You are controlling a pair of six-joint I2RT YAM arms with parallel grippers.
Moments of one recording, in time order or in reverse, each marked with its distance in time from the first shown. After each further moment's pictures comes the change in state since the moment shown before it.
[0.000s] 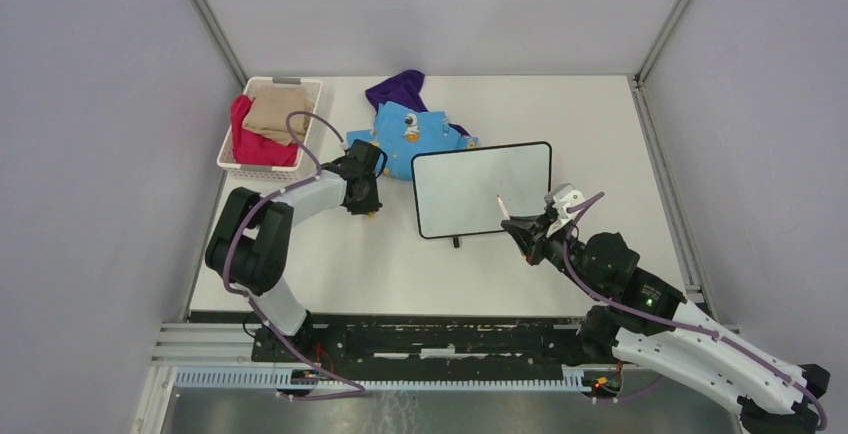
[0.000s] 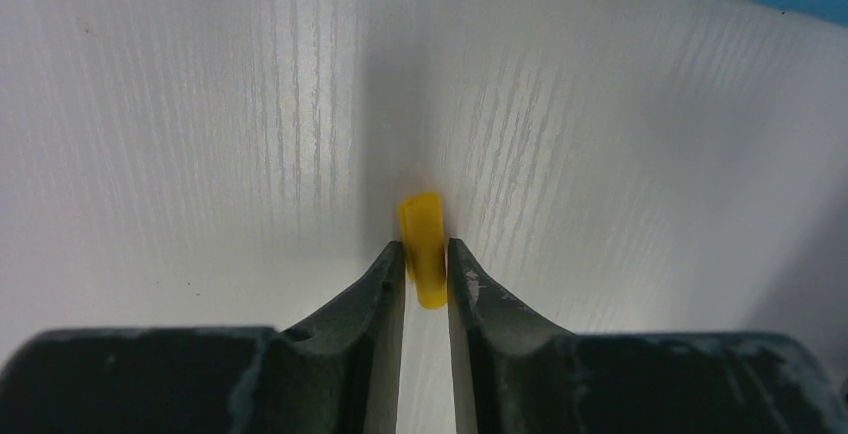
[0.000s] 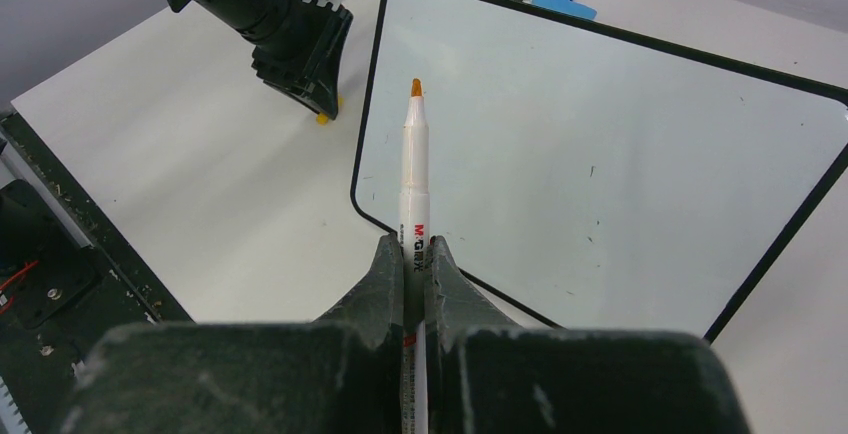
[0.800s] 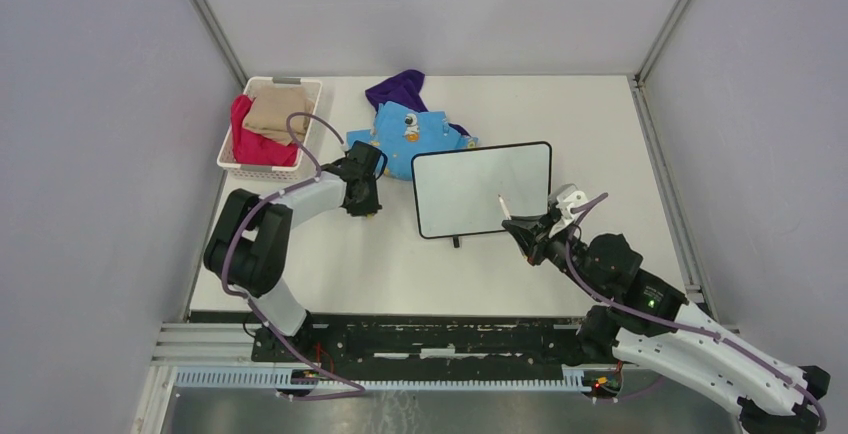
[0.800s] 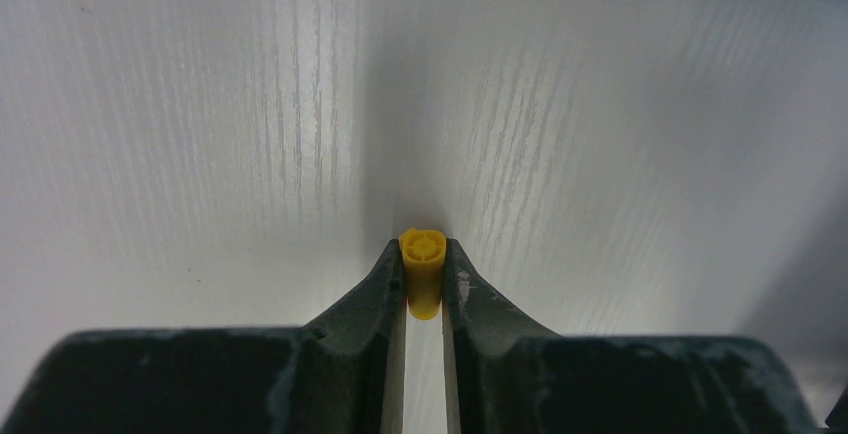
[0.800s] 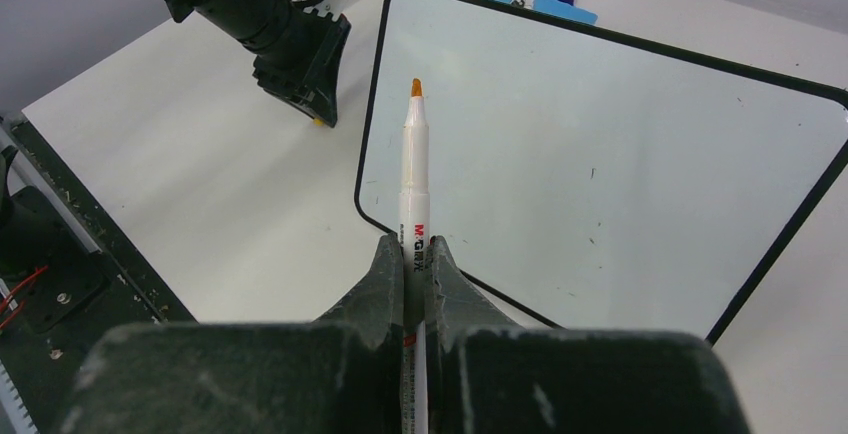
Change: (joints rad) left arm -0.004 -0.018 -0.015 -0.020 0.000 0.000; right arm 0.000 -0.021 -0.002 0.000 0.000 0.011
